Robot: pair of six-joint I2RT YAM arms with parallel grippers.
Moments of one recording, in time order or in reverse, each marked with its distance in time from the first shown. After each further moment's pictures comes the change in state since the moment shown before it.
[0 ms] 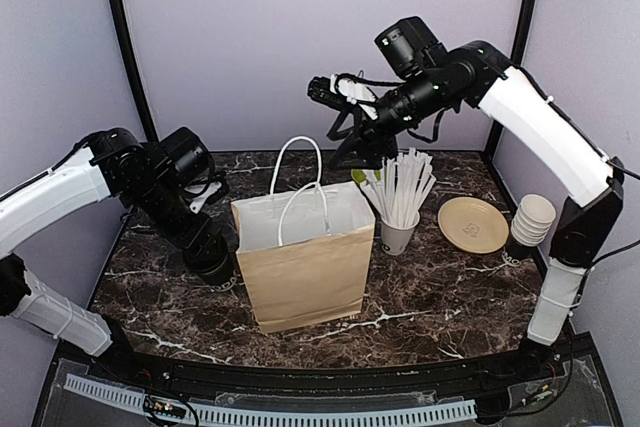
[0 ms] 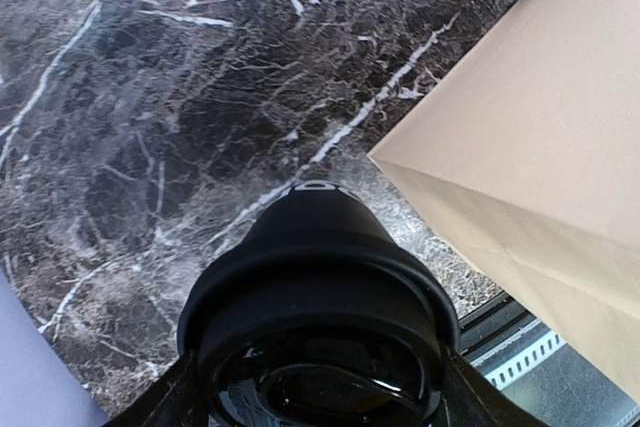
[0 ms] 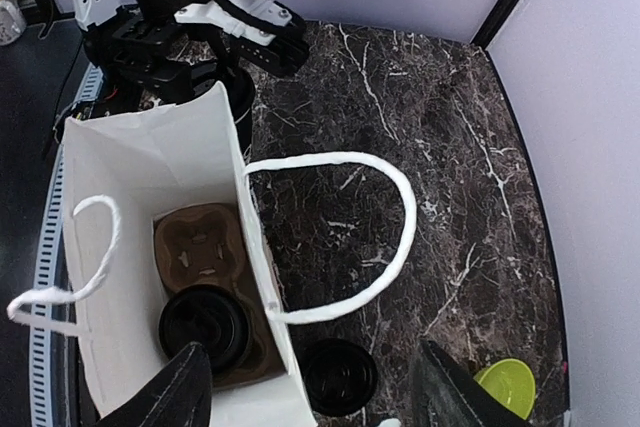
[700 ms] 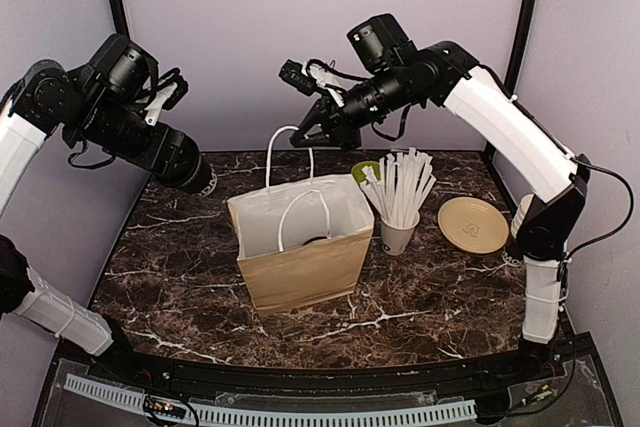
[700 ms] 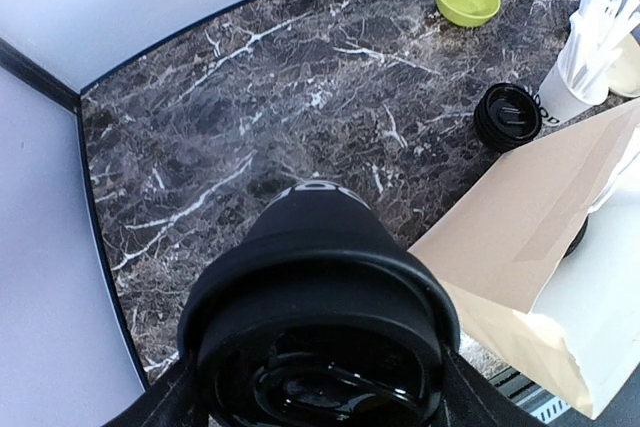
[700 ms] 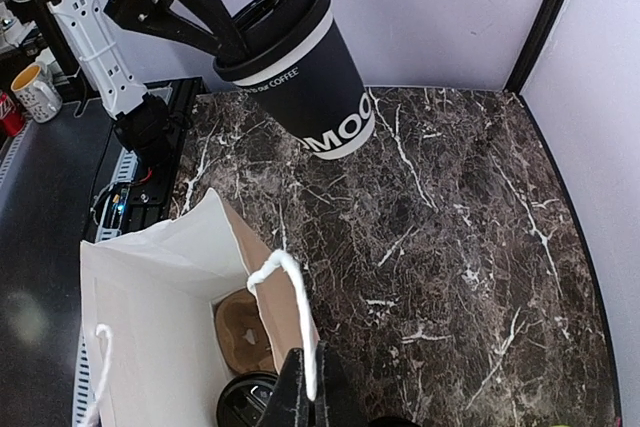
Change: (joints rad) left arm 0.029 0.027 0.563 -0.203 -0.240 0.027; right arm 0.024 0.193 0.215 0.065 -0.153 0.182
